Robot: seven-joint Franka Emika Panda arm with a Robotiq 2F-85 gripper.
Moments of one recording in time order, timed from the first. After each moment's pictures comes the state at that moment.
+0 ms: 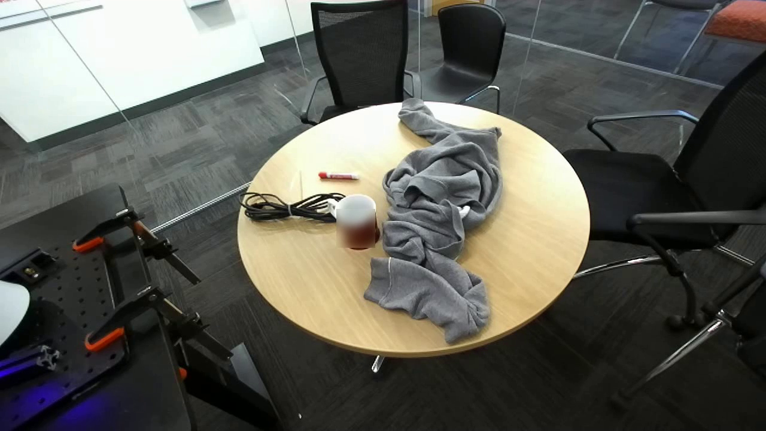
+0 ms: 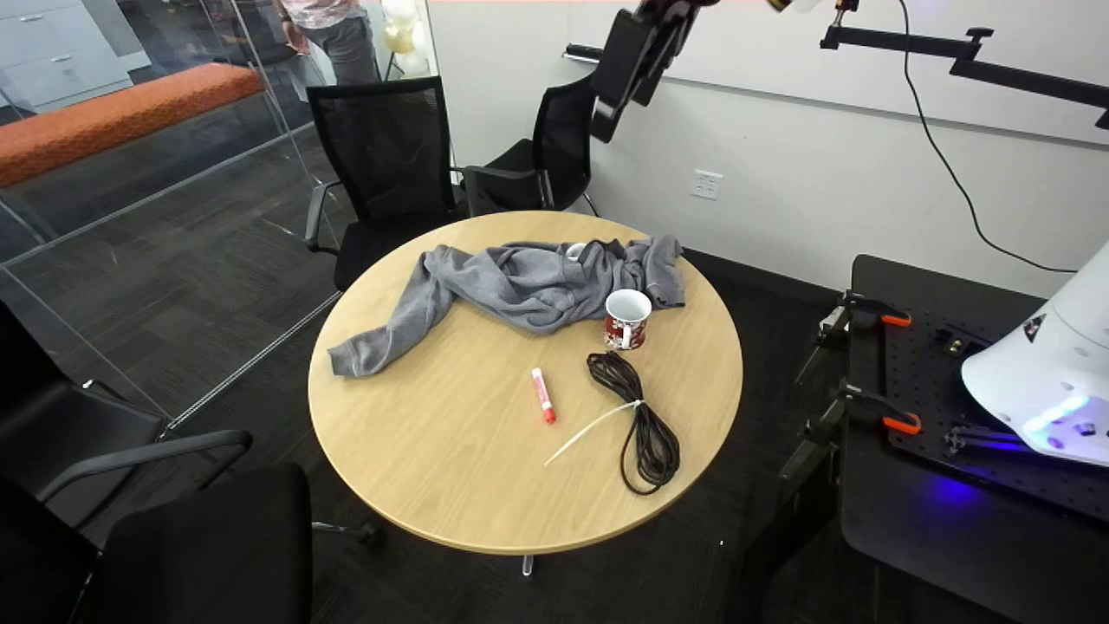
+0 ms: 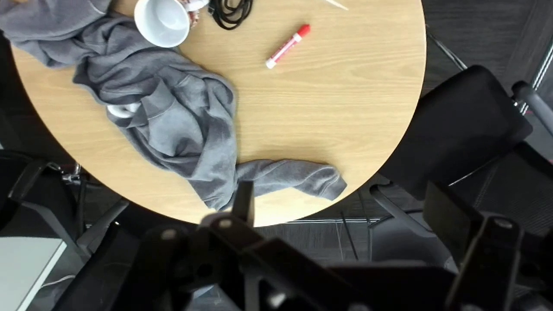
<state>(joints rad) 0.07 -0.16 0.26 -2.16 -0.12 2.30 0.45</state>
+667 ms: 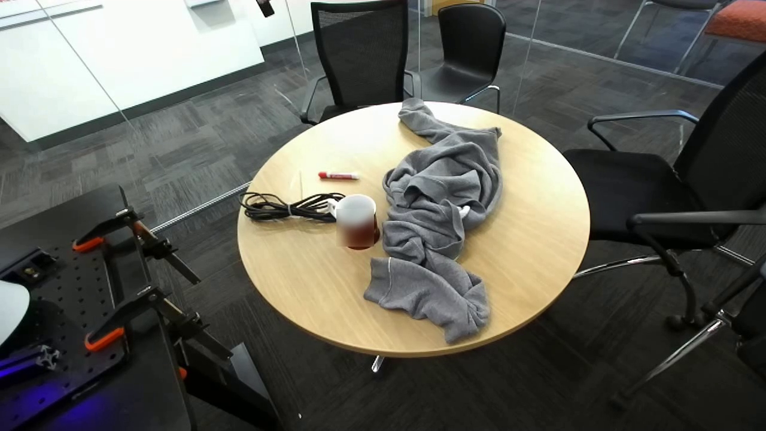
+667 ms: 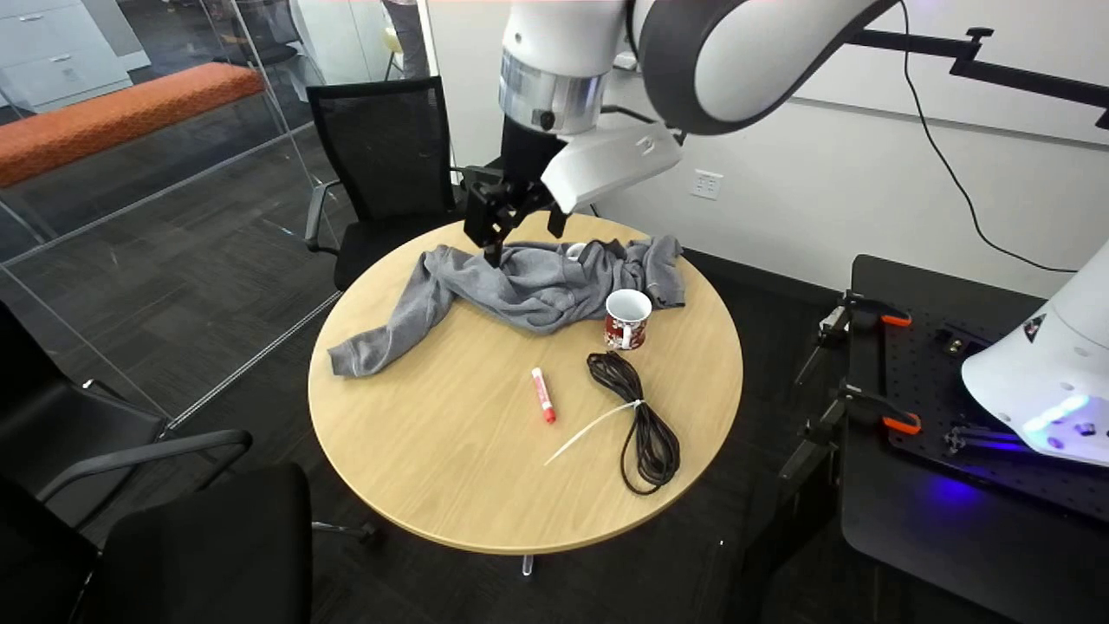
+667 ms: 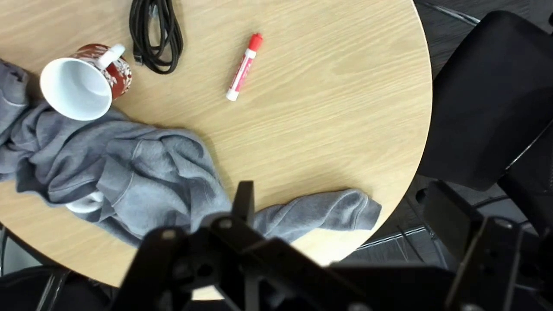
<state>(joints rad) 0.20 0.32 0.18 -1.90 -0.23 2.41 0.91</state>
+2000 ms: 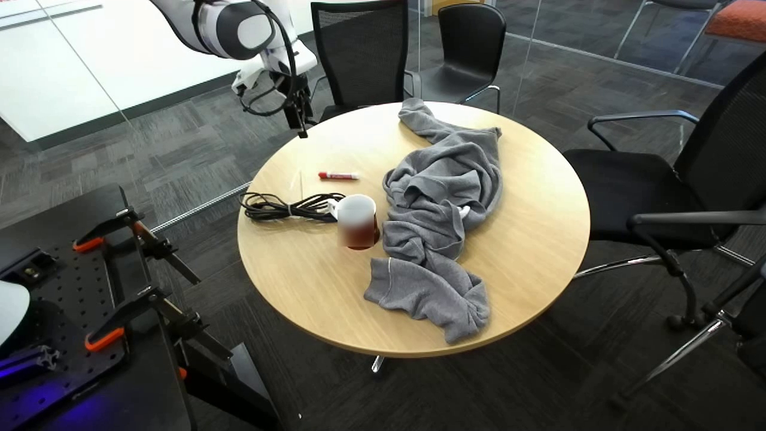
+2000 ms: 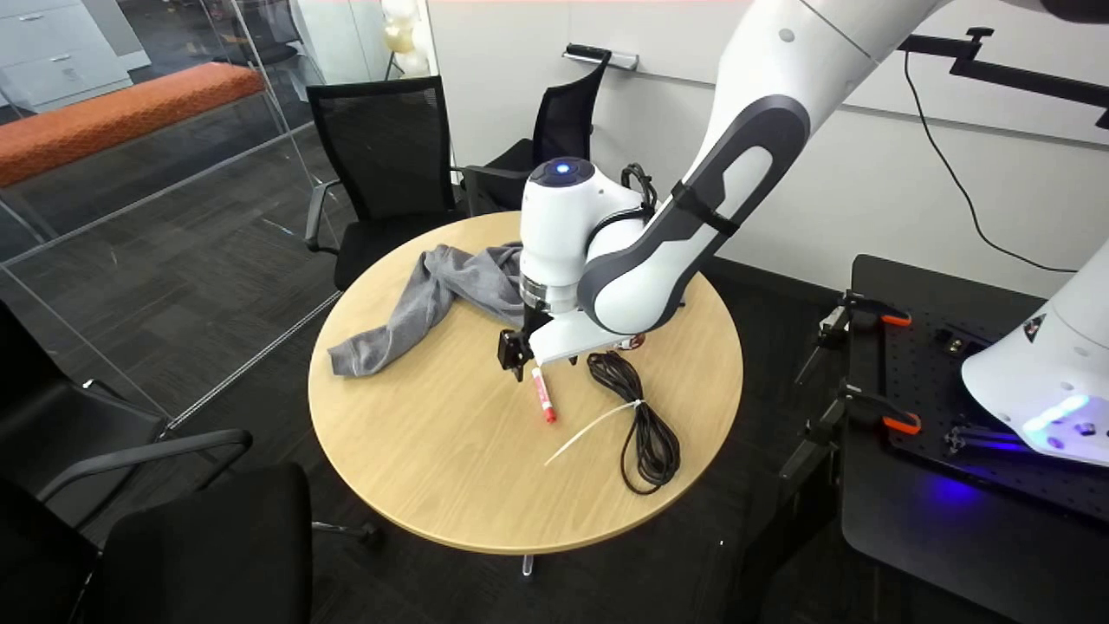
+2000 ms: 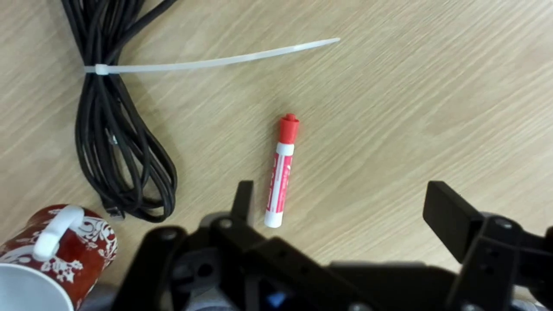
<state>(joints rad) 0.29 0.80 0.00 -1.82 0.02 2.72 0.97</state>
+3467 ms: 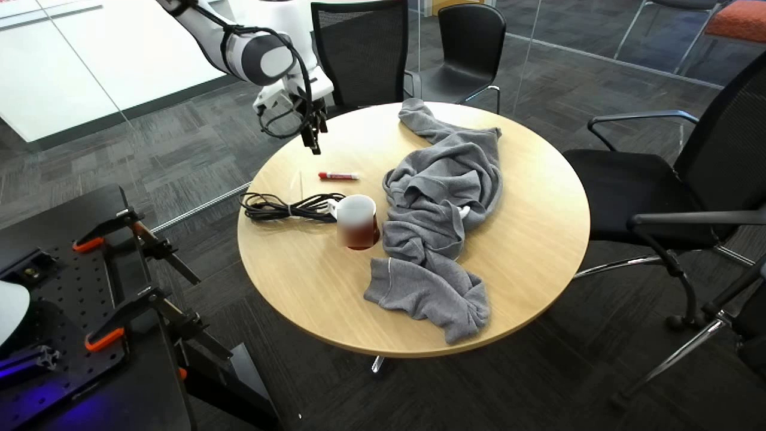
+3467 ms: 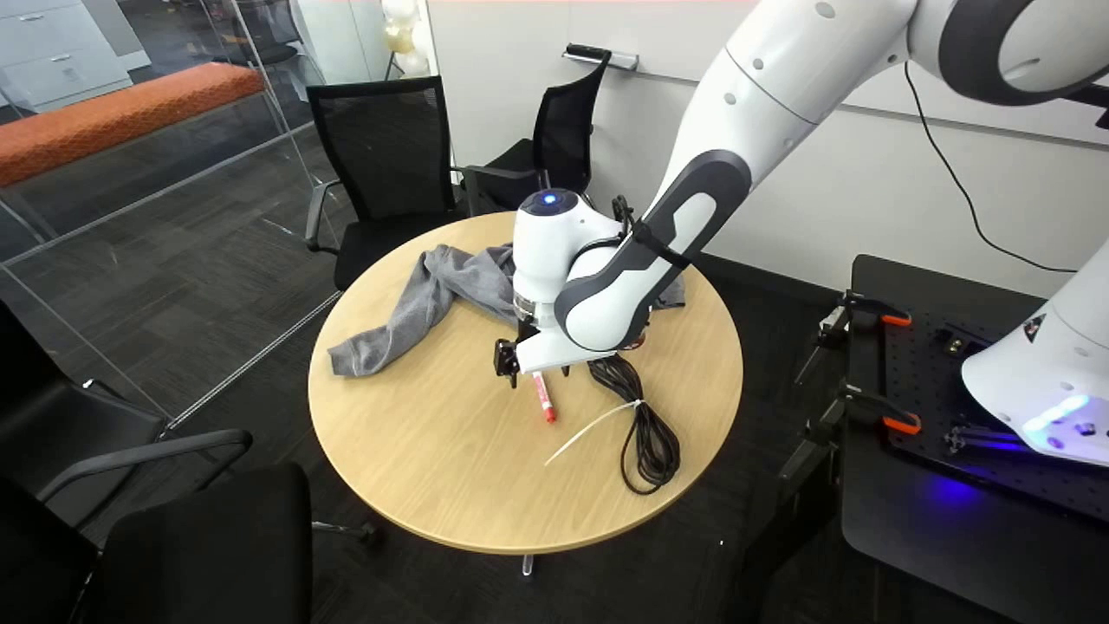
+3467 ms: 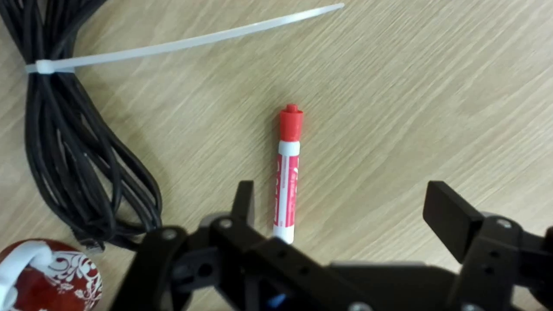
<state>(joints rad) 0.28 0.97 -0.02 -1.67 0.10 2.72 0.97</state>
